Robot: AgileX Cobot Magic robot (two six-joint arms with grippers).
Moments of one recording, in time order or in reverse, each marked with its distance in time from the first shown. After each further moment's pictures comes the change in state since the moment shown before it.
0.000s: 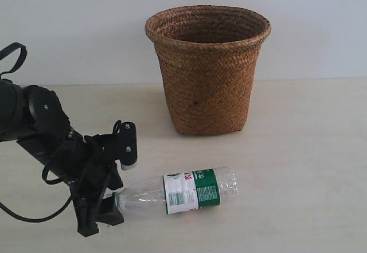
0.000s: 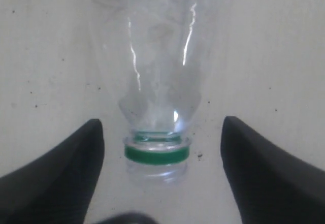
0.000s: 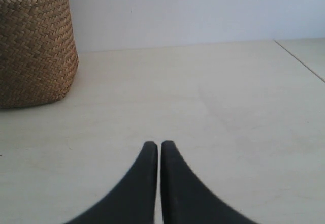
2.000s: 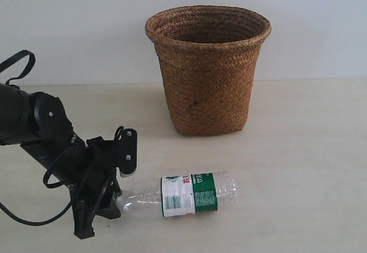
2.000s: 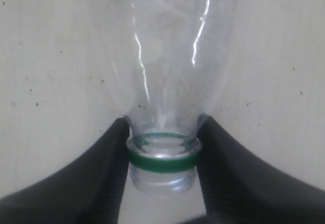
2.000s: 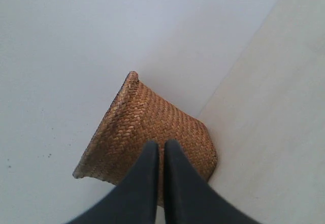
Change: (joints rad) left arm 0.000 0.031 0.002 0.052 -0.042 0.037; right arm 0.013 0.000 0.000 0.625 -0.221 0.367
